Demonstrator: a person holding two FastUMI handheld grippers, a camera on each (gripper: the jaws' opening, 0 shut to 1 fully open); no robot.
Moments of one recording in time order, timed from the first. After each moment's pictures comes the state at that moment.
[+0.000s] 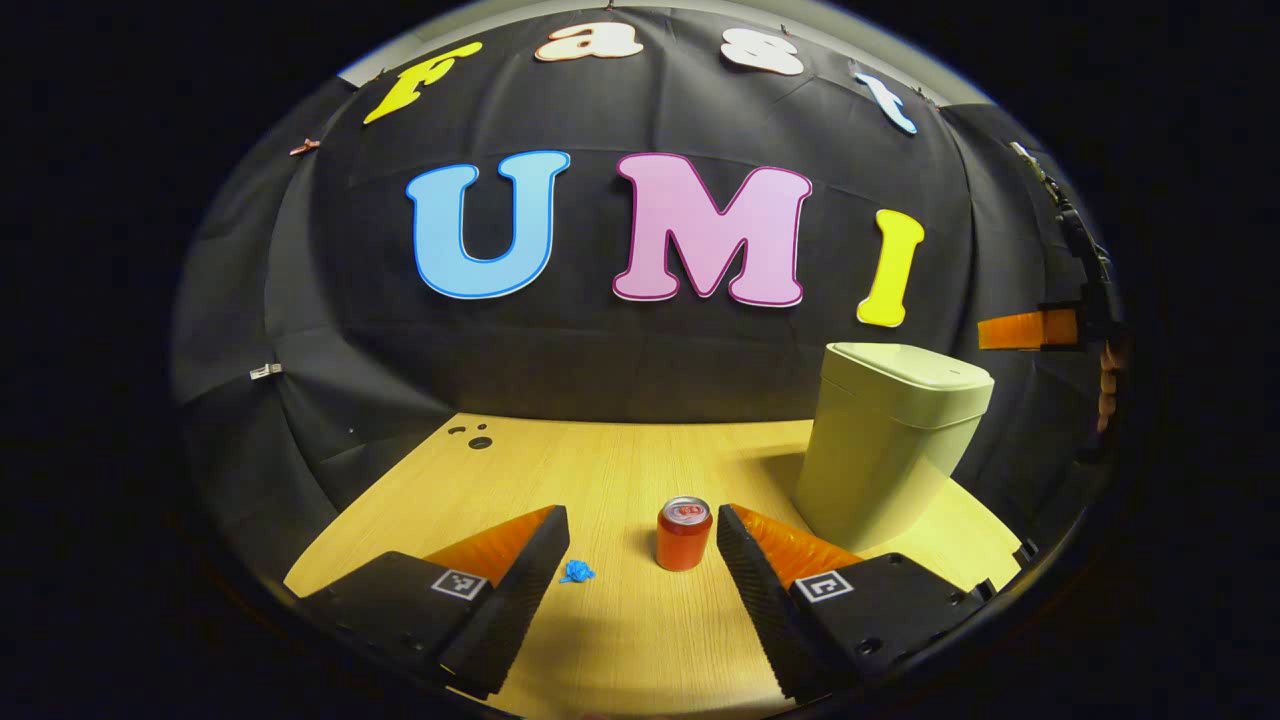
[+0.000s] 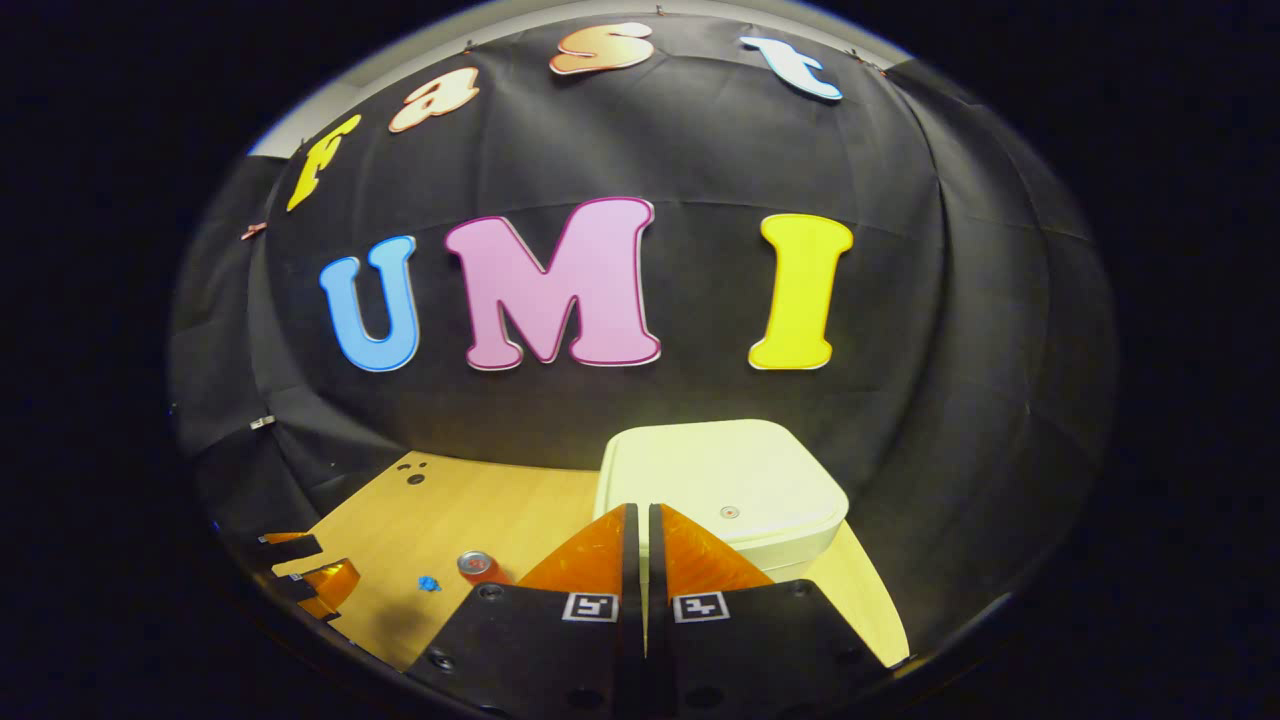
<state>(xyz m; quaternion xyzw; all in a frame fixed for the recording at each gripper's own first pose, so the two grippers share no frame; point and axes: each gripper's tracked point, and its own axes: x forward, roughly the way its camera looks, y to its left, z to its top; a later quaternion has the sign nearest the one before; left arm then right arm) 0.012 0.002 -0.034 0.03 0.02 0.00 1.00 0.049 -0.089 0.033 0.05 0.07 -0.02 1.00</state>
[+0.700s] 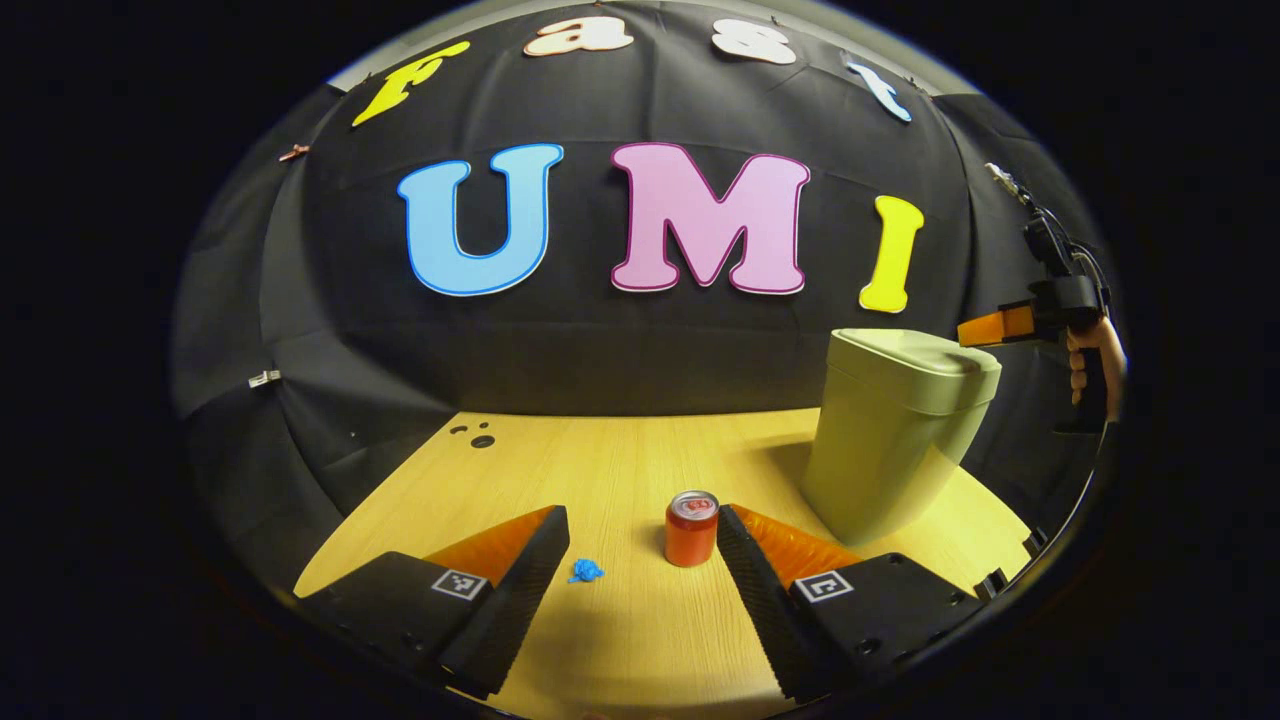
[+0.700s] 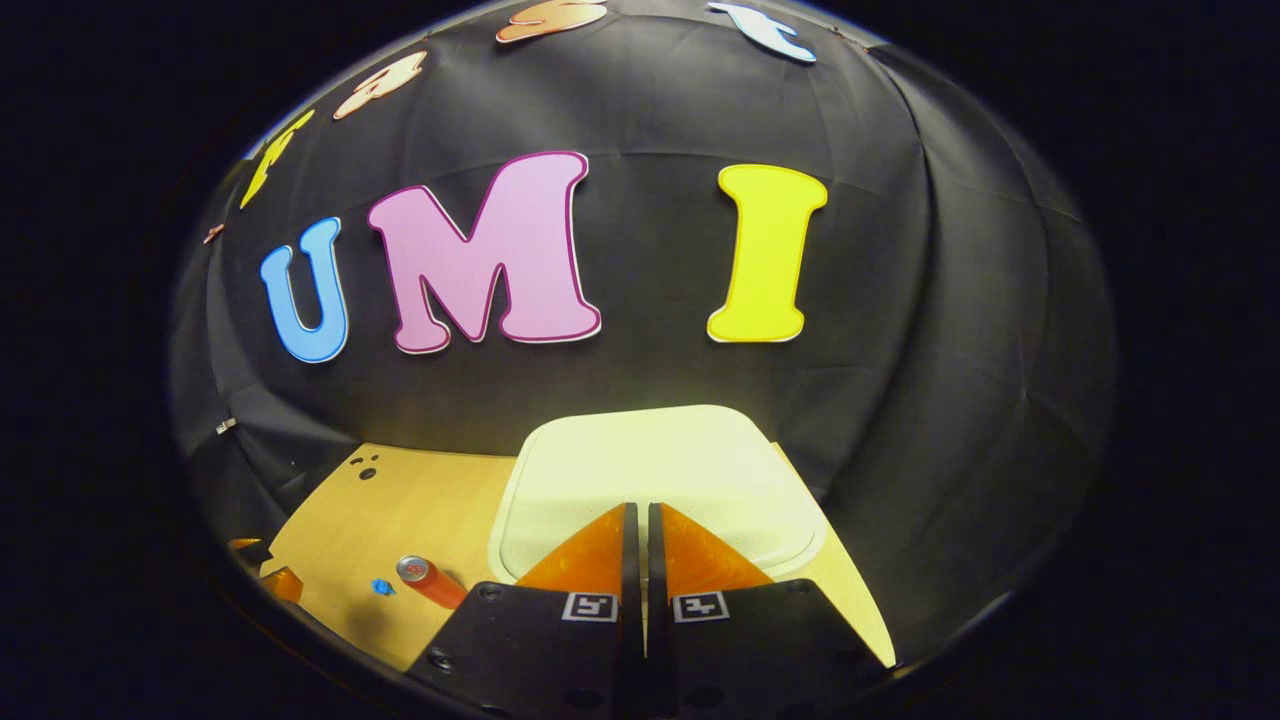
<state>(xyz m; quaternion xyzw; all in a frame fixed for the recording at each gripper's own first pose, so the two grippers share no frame) 0.020 0.012 -0.042 0.05 0.04 0.01 1.00 0.109 -0.129 -0.003 0.05 0.12 -0.05 0.99</state>
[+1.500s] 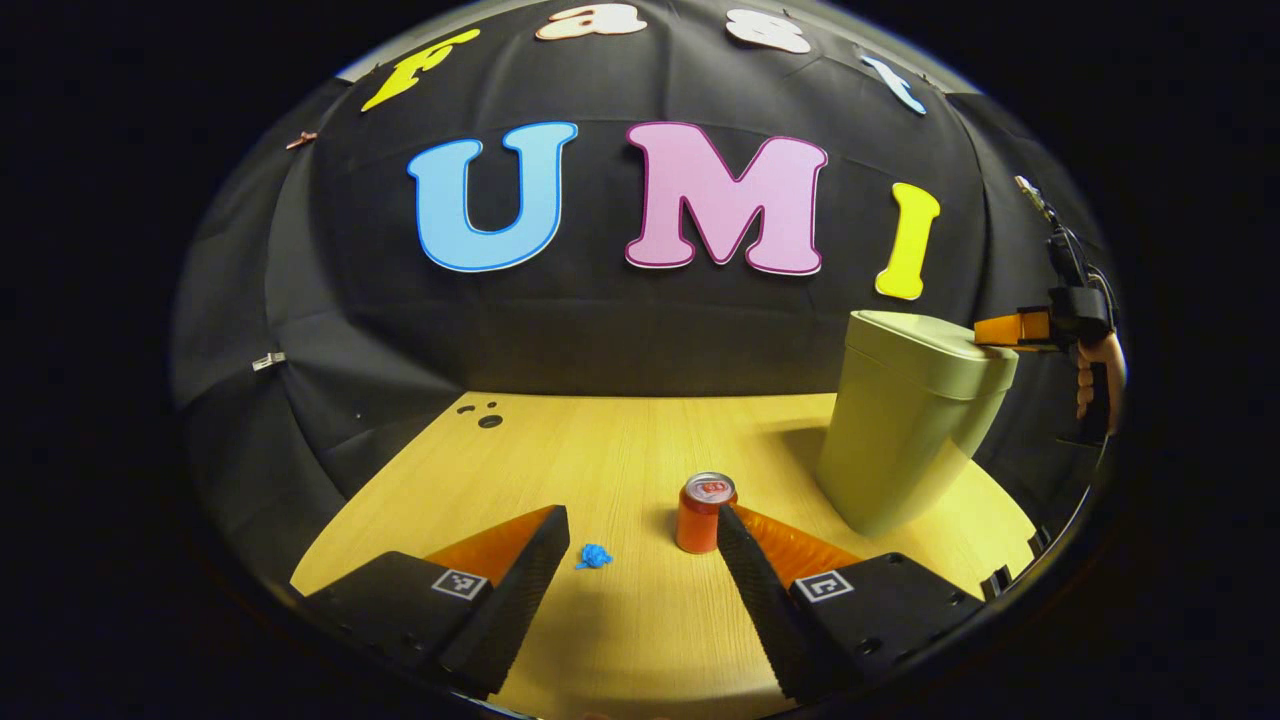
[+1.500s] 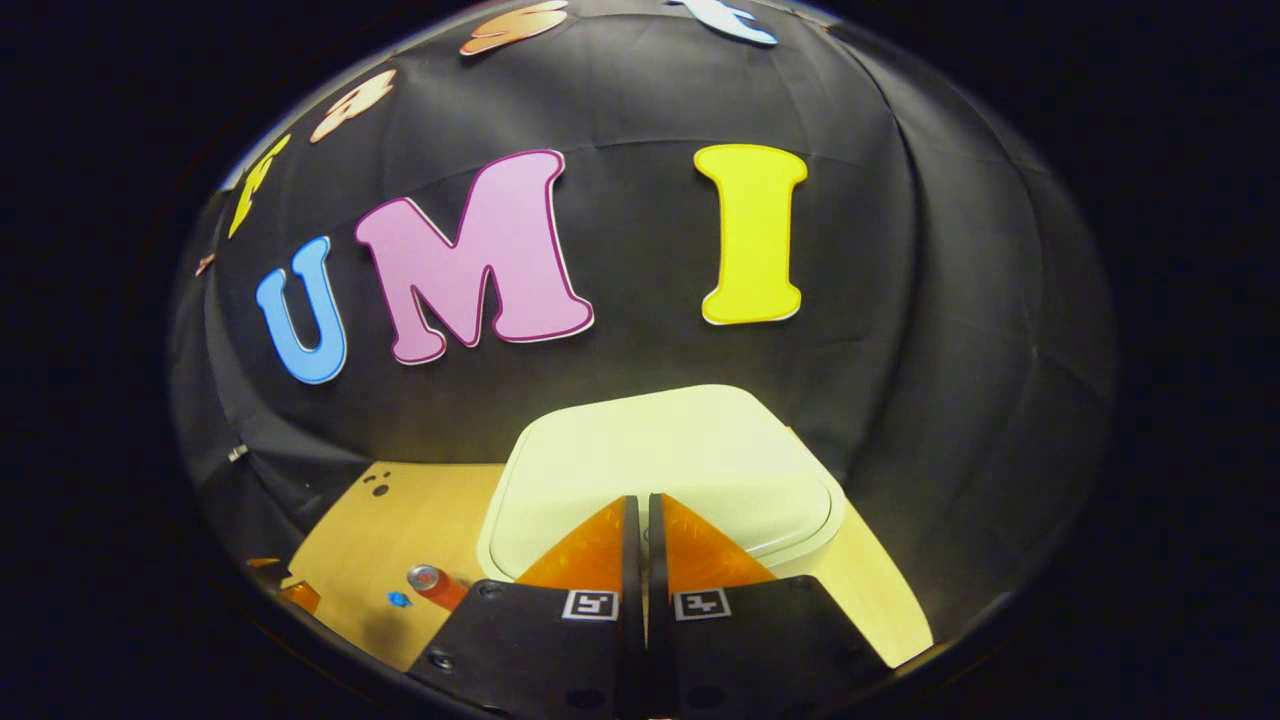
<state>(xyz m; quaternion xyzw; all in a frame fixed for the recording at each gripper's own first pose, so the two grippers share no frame) 0.028 0.019 -0.058 0.04 0.06 0.01 1.00 0.111 -0.130 -0.015 0.06 0.10 -0.05 0.99</state>
